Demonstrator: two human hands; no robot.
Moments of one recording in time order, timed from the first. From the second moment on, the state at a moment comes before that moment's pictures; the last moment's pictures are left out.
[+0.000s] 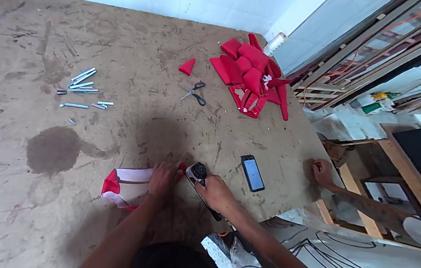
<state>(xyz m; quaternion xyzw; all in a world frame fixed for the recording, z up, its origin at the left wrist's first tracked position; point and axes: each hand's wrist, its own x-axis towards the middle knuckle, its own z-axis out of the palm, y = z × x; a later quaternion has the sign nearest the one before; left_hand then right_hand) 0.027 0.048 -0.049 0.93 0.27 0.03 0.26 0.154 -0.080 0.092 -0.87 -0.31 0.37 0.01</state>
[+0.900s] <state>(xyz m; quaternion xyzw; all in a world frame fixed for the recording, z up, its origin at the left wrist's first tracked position) 0.018 0.052 -0.043 0.87 0.28 0.12 0.39 0.117 -0.079 0.110 -0.86 -0.32 0.41 0.04</state>
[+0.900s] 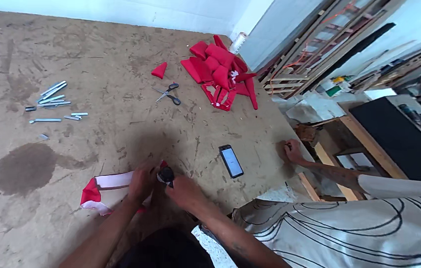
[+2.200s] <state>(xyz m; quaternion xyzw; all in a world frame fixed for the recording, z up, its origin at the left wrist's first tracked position) -0.057 0.087 -0.051 0.90 0.10 0.13 0.41 0.087 -0.074 0.106 -0.81 -0.35 0.46 0.05</state>
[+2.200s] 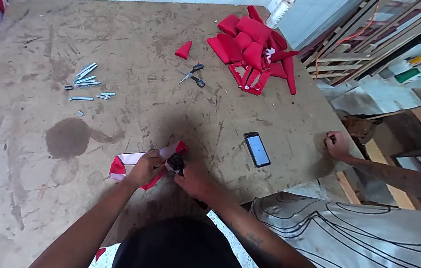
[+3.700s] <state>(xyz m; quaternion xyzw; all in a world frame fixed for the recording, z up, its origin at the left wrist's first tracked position) -0.104 0.103 -0.063 0.92 0.04 0.15 0.37 0.002 -0.080 0.099 -0.82 -0.39 0.42 0.06</state>
